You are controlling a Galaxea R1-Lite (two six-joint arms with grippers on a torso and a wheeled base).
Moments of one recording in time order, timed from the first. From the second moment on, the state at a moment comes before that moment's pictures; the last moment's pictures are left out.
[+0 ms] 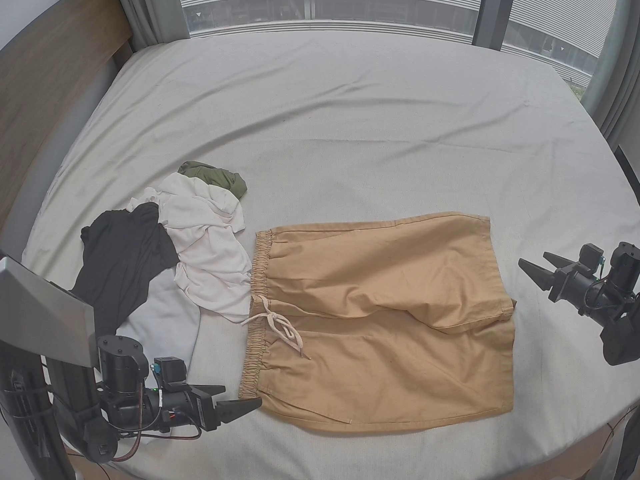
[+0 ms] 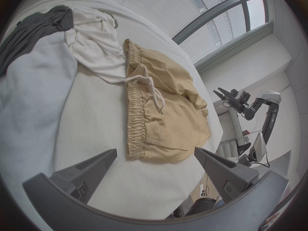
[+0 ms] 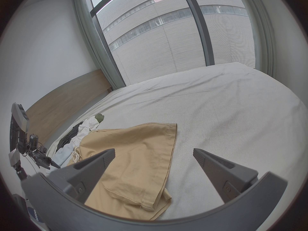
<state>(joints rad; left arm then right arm) -0.30 2.18 -0.03 -1.55 -0.50 -0.29 -0.21 1.95 -0.37 -1.46 0.61 0.12</state>
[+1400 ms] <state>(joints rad) -0.33 2.33 -0.12 -1.55 -0.49 -0.27 -0.20 1.95 -0.37 -1.46 0.61 0.12</state>
